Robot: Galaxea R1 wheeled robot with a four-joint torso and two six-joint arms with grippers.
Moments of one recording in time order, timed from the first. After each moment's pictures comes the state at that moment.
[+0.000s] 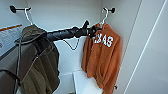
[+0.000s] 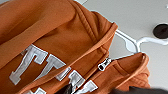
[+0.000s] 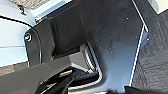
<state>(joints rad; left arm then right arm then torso) -0.24 2.92 -1.94 0.10 0.21 -1.22 -1.50 3.09 -2.70 -0.06 -0.05 0.12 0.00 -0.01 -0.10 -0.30</state>
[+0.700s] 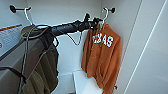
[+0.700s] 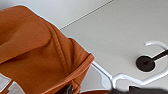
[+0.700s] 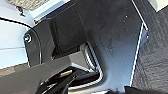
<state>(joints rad) -0.31 3.03 -2.15 0.10 0.14 -1.36 -1.50 3.09 -2.70 -0.03 -0.05 0.12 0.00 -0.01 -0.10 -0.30</state>
